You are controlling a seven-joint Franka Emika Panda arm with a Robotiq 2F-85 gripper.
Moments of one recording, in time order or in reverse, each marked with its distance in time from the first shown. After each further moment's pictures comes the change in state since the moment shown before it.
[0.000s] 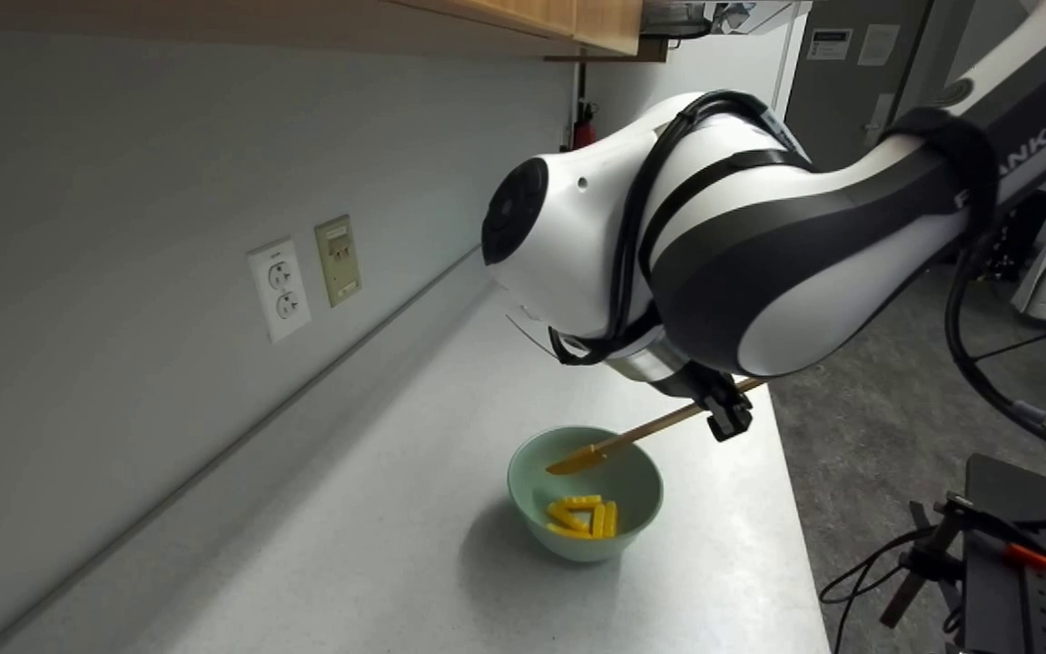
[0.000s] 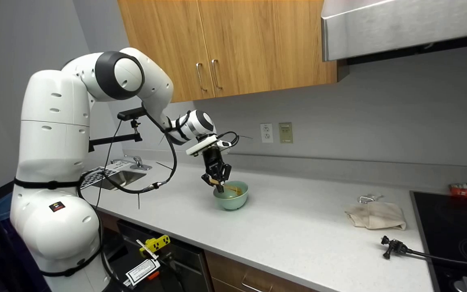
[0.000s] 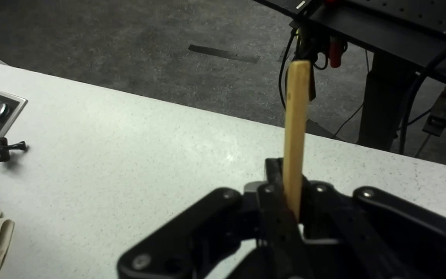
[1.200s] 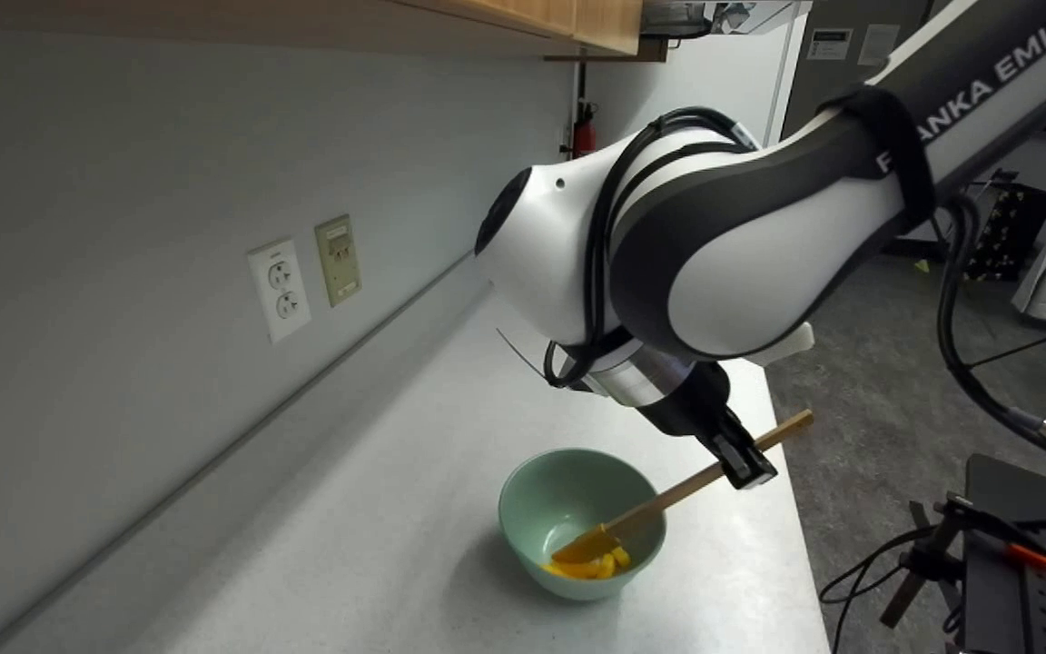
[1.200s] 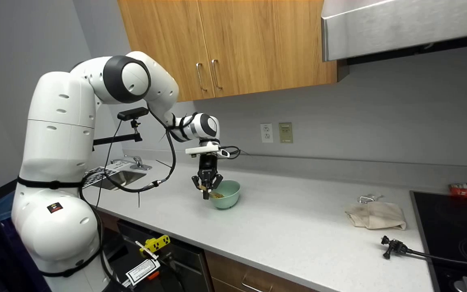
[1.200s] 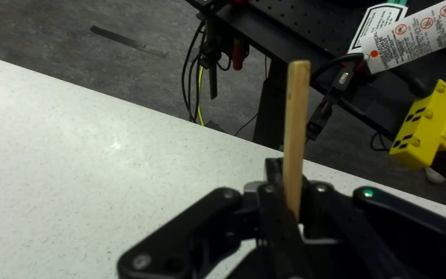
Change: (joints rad) arm -0.035 0.044 0.022 0.032 0.267 -0.007 -0.186
